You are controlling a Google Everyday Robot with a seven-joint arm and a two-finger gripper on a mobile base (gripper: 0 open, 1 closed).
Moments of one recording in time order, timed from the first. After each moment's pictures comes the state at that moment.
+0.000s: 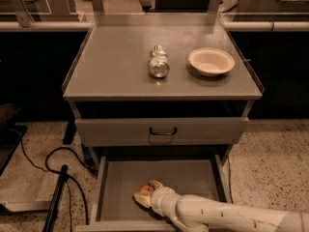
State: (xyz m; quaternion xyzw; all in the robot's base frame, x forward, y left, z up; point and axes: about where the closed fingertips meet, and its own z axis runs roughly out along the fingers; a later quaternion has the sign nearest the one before) arm 0.498 0.028 0.394 -0.27 0.84 0.22 0.41
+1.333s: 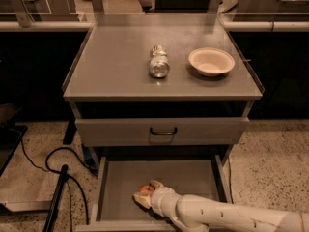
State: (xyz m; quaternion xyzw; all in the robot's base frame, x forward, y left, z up) arm 0.498 0.028 0.394 -0.27 0.84 0.22 0.41
